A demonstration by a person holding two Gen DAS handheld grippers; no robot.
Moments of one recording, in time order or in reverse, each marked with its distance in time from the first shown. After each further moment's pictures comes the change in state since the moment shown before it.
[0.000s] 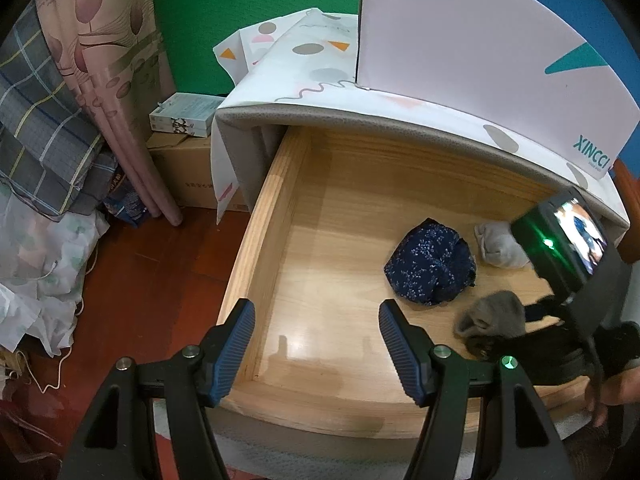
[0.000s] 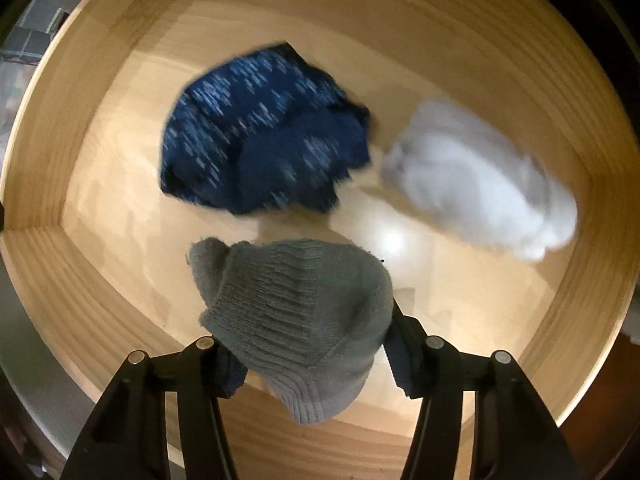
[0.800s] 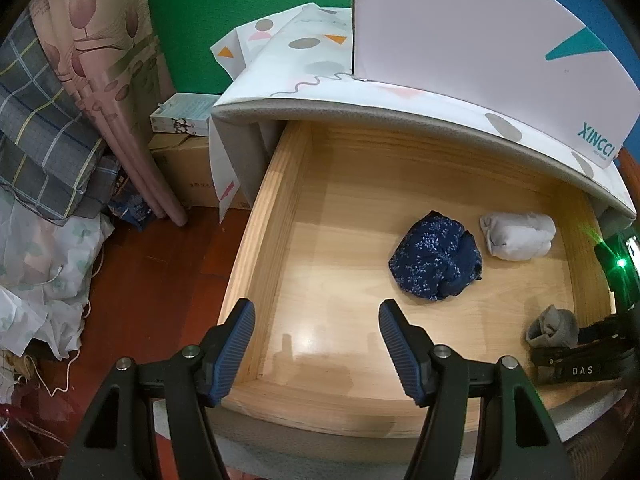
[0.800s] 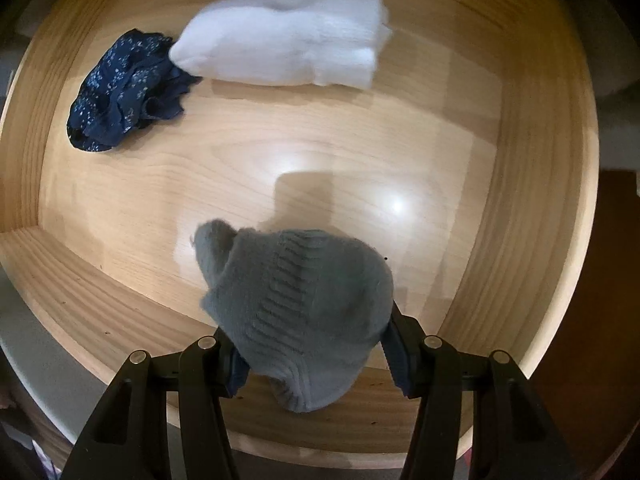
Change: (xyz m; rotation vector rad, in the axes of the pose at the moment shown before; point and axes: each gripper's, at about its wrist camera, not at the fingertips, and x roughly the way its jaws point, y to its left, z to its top) left arm 0.003 -0.002 0.000 0.024 0.019 0.022; right arm 0.011 -0.067 -0.068 0.241 0.044 0.036
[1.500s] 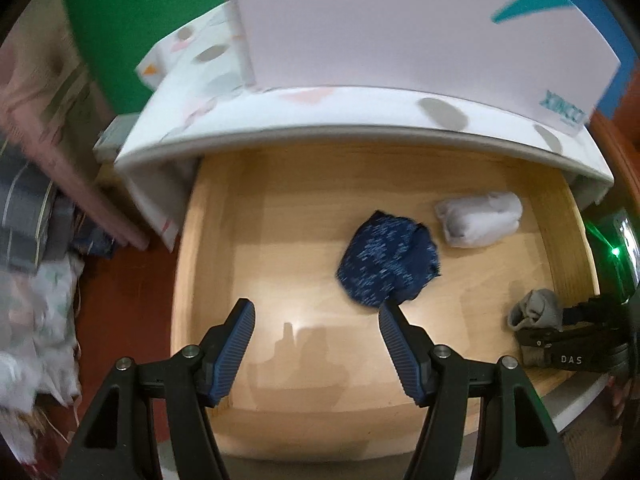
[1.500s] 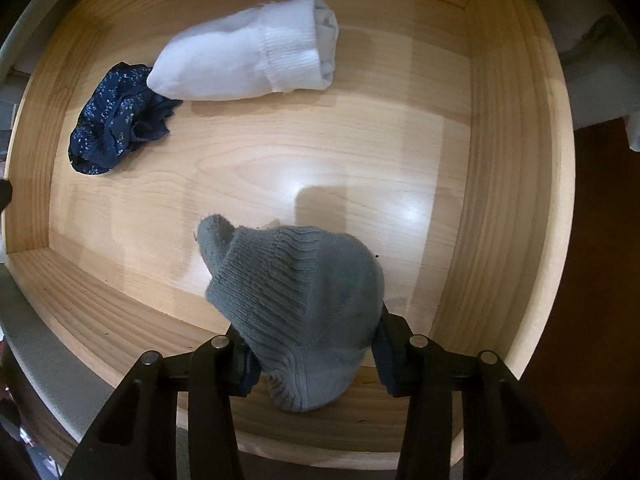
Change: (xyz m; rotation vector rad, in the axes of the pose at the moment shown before) left arm 0.016 -0.043 0.032 0.200 0.067 -0.102; right arm -0.006 -0.036 -0.005 0.072 -0.063 0.053
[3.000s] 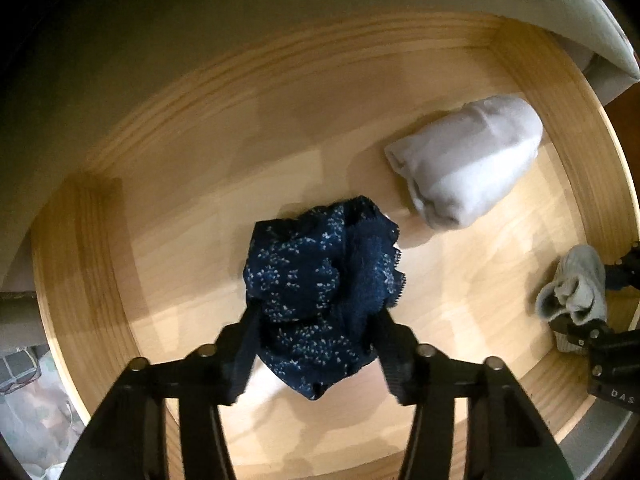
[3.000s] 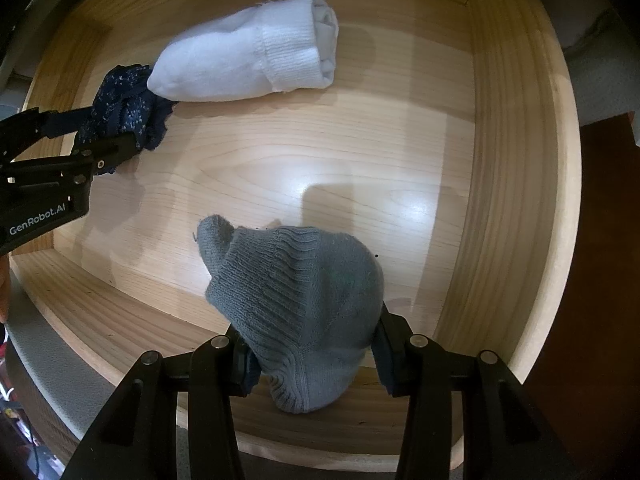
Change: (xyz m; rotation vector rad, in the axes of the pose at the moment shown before) left arm 0.112 -0.079 0.047 0.338 0.295 -0.070; right arm 0.007 -0.003 0.013 0.008 0.003 0.027
